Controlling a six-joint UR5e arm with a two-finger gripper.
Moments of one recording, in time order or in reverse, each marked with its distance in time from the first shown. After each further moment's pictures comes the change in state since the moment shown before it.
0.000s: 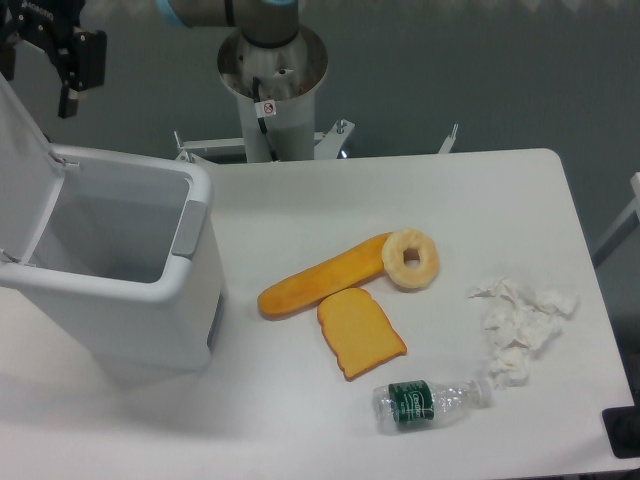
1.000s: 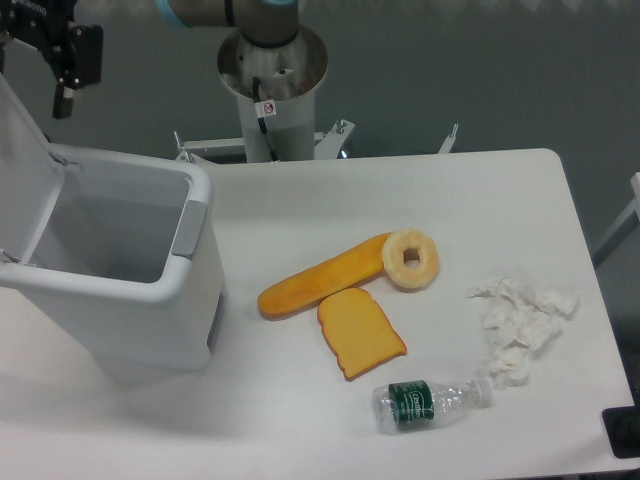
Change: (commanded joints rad) arm 0.011 -0.017 0.046 0.020 0.083 -0.058
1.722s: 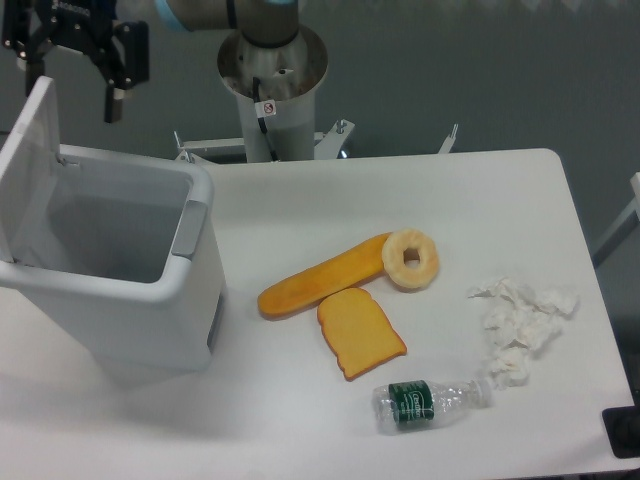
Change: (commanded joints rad) arm 0.126 -0.002 0.005 -0.002 0.006 0.000
